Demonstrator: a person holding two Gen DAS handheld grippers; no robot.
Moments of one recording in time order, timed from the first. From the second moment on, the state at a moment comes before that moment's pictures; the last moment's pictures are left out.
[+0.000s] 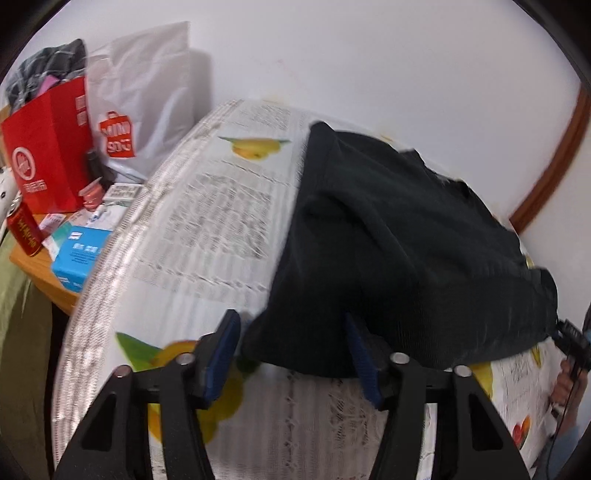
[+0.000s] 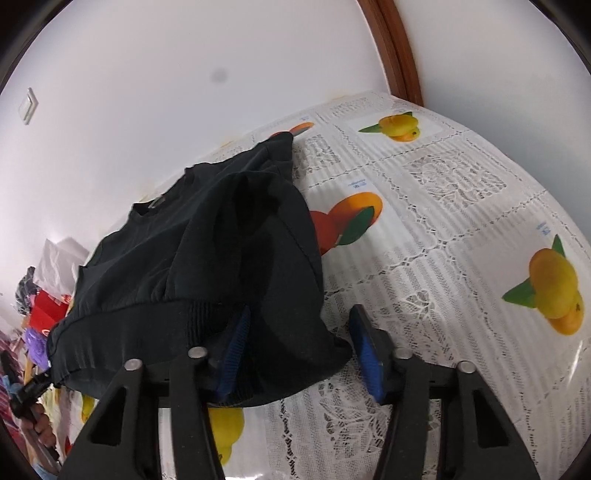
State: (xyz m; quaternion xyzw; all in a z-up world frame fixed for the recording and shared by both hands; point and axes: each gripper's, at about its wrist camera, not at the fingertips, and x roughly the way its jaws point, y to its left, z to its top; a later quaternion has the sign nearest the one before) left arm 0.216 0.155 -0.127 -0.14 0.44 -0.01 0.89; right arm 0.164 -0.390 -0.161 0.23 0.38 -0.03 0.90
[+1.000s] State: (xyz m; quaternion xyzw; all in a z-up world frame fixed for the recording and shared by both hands) left arm 0.095 0.098 -0.096 -0.08 0.42 -0.04 0.90; right arm 0.005 -0.401 -0.121 0.14 0.34 -0.07 0.93
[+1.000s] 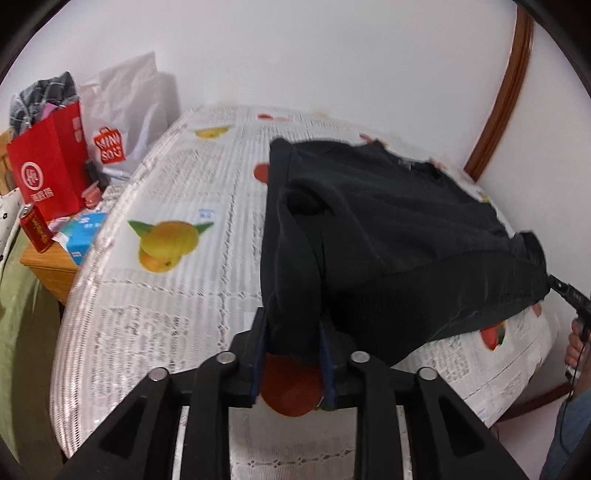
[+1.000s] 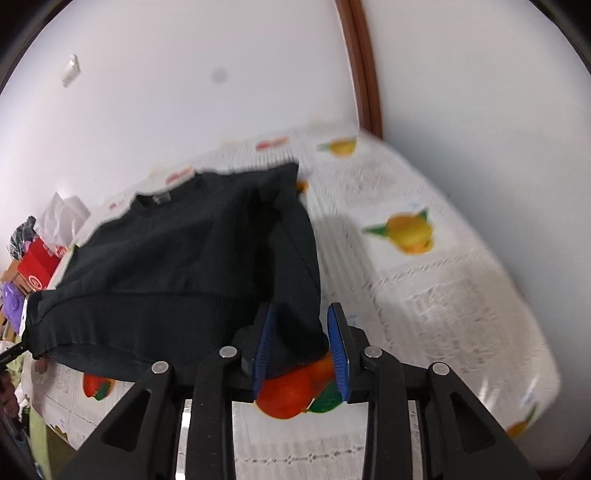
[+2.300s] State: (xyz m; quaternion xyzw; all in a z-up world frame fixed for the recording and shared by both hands) left arm 0.139 0.054 -0.033 -0.14 0.32 -0.13 0.93; right arm 0.039 -0.372 -0.070 0.19 0.24 0.02 0.95
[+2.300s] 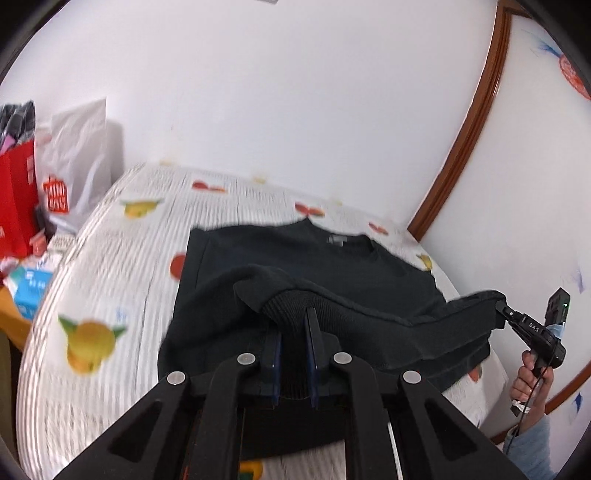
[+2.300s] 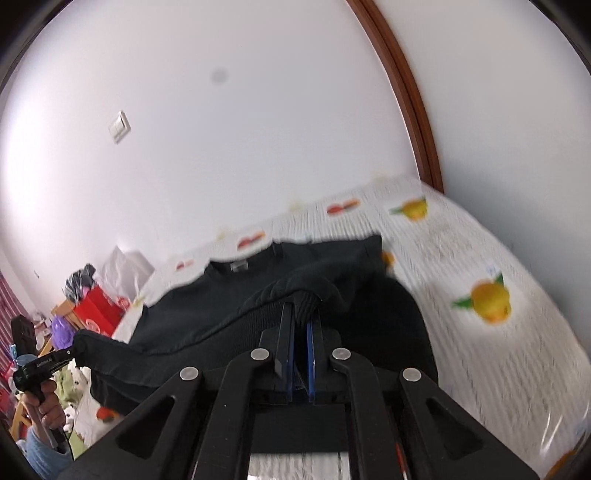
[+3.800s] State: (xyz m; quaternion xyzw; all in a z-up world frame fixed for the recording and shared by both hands) left arm 0.196 -0.012 -0.082 -0.06 0.44 -0.20 0.87; right arm 0.142 -0.296 -0.112 0.07 0.38 0.06 0.92
